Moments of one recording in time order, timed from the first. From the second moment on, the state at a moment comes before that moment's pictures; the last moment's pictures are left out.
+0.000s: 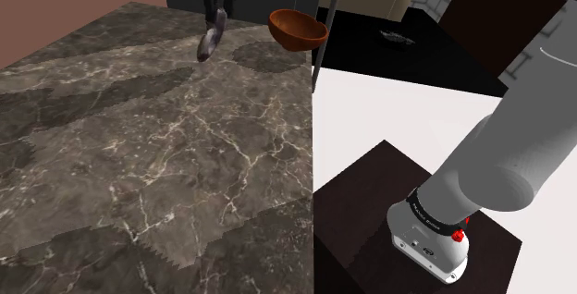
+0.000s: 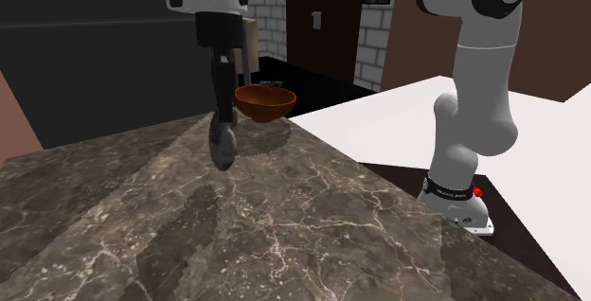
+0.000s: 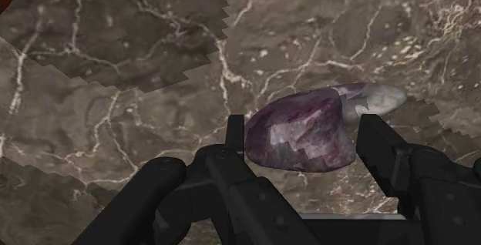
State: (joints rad) arm 0.14 0.12 0.31 -1.54 0.11 1.74 -0.09
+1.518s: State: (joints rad) arm 0.00 -0.01 0.21 -1.48 0.16 1.53 -0.30
